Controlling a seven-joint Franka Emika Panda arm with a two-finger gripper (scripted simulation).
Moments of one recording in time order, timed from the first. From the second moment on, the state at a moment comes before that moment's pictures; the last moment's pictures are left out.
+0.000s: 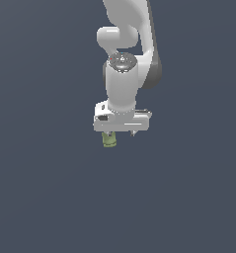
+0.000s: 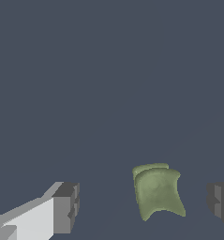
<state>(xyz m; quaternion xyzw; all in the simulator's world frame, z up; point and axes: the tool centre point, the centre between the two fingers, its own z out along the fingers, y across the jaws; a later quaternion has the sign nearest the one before) 0.004 0.014 0.182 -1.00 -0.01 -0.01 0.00</state>
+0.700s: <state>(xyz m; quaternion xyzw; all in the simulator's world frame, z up) 0.007 -0.028 0.193 -1.00 0.02 -0.03 -0.01</state>
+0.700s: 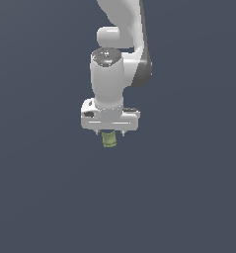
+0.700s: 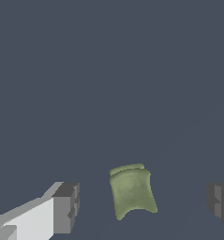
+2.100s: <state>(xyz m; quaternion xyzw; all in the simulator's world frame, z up) -0.063 -0.043 0.091 -1.00 -0.07 0.00 0.00</state>
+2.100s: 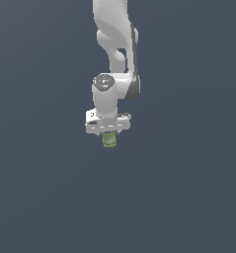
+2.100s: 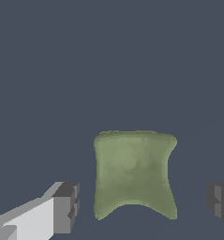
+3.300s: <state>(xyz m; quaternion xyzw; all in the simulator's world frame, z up) -0.064 -0.044 0.041 -1.00 -0.07 0.00 0.00</state>
